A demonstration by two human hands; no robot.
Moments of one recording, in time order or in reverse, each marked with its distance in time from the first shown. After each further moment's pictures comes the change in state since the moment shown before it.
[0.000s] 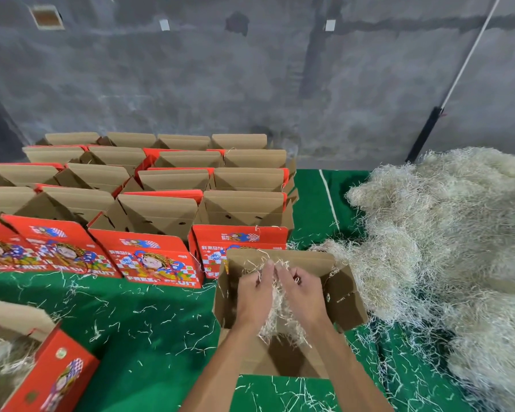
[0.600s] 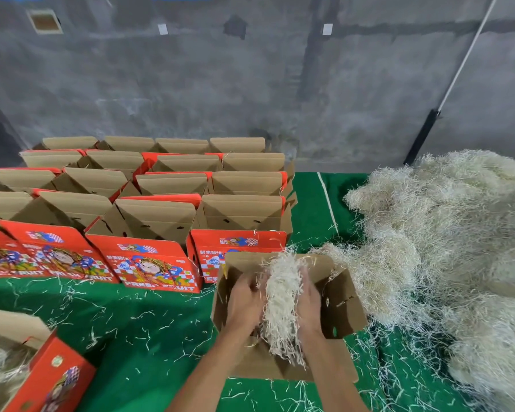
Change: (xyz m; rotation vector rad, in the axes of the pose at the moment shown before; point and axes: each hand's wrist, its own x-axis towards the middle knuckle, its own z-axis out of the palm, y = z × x) left_hand 0.014 -0.018 -0.010 0.147 -0.077 -0.056; right_hand -0.003 0.013 0.007 0.337 0.210 0.343
